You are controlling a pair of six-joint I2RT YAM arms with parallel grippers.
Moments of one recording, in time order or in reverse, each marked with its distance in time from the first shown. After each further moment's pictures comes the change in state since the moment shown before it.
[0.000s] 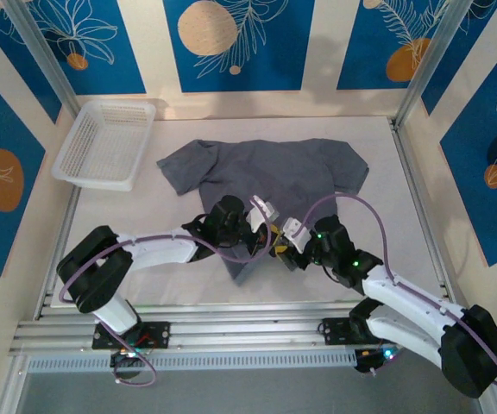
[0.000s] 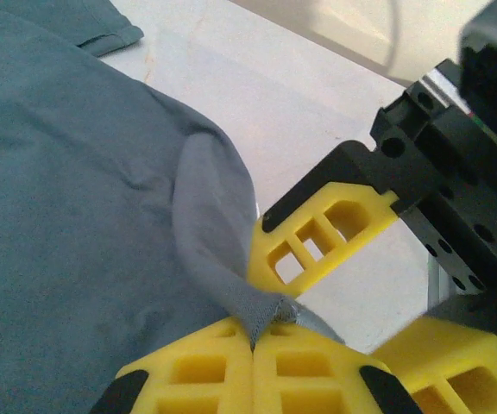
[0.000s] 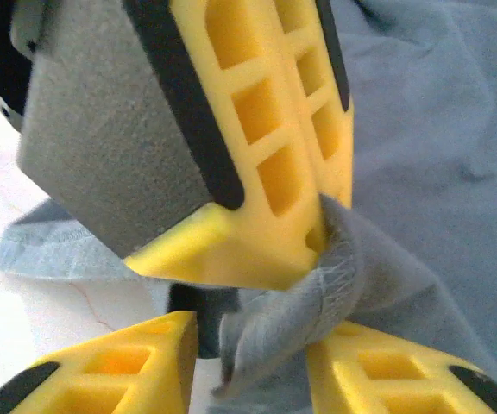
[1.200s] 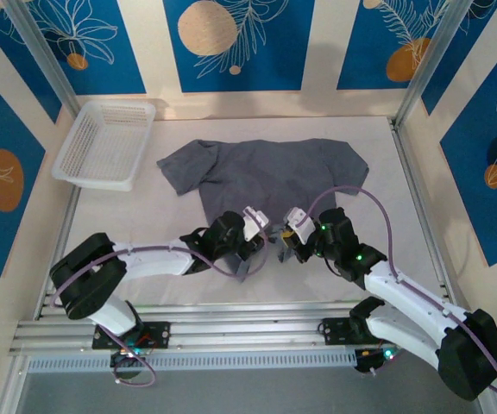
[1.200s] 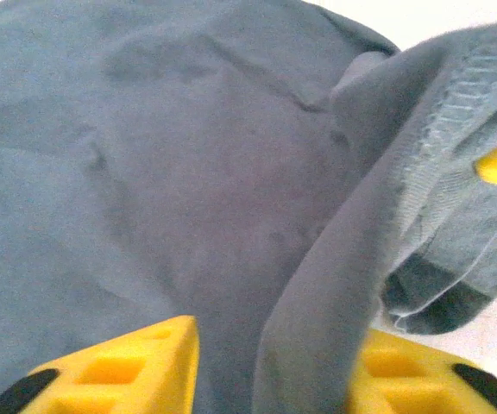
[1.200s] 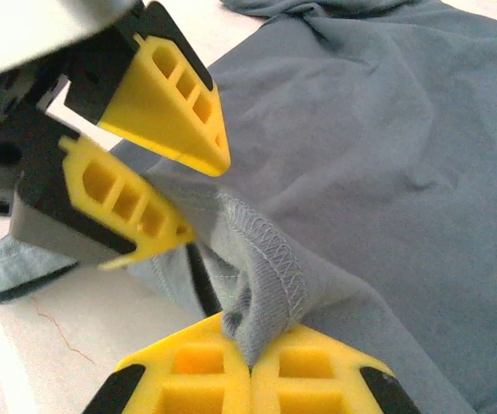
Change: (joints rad) left arm -0.073 -0.066 -0.100 -0.053 -0.491 0.131; right arm -0.054 -0.001 0.068 -0.053 -0.004 0.021
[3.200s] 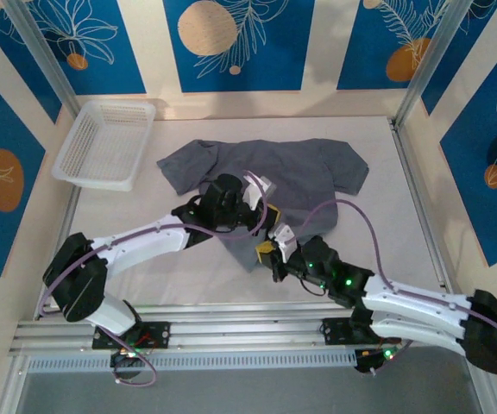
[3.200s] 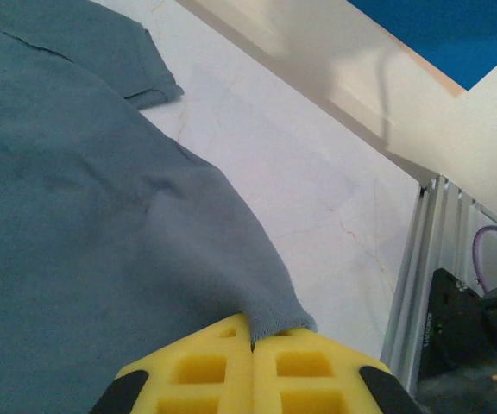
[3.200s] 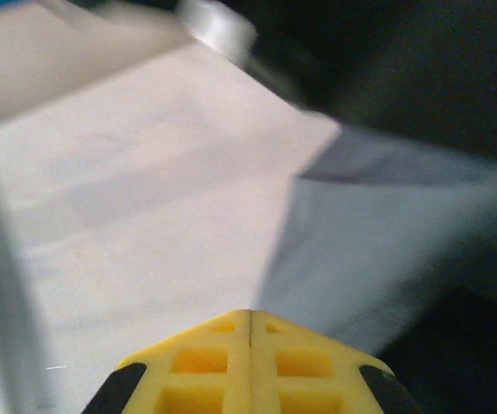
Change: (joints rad) left arm 0.099 -0.029 0.311 -0.234 0.442 -0.305; right arm 0.426 0.009 -0.125 0.381 0.359 0.387
